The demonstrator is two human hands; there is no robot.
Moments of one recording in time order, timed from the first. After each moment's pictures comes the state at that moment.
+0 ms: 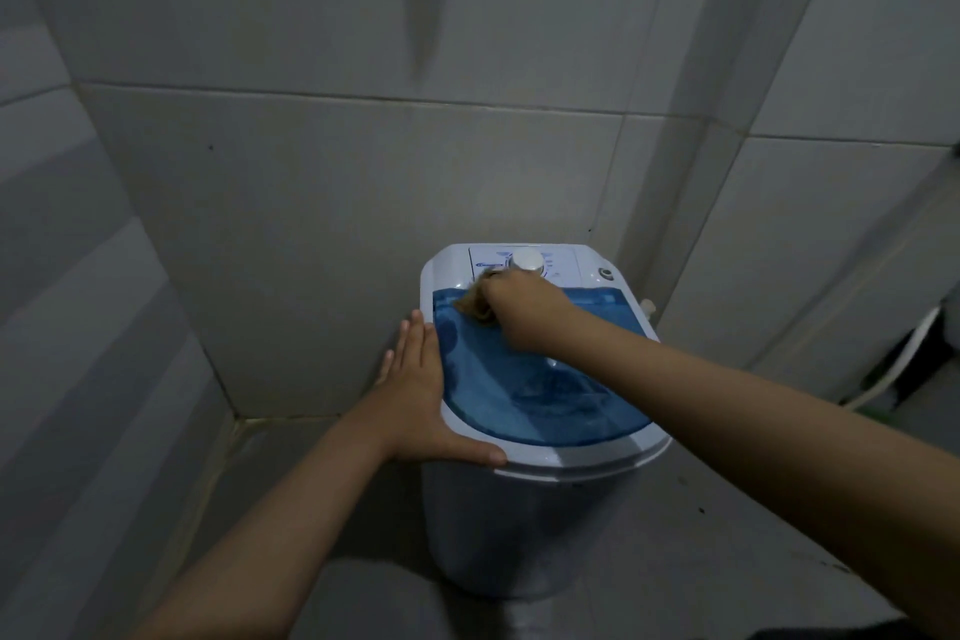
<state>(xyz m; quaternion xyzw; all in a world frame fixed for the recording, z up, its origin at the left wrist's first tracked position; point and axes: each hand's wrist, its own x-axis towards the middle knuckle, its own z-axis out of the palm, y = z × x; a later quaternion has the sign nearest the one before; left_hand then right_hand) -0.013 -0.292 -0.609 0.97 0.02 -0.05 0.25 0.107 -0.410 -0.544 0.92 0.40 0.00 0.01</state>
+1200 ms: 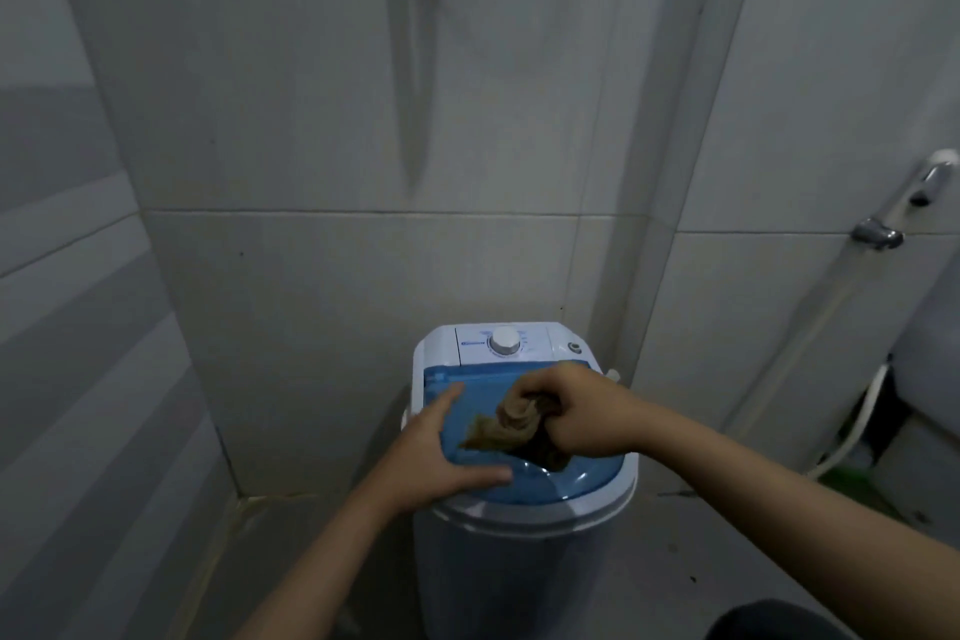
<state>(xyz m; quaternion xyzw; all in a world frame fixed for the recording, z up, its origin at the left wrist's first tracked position) -0.026 -0.323 -0.569 0.86 0.03 0.06 0.51 0.045 -0.507 -0.475 0.87 0.42 -0.13 -0.22</state>
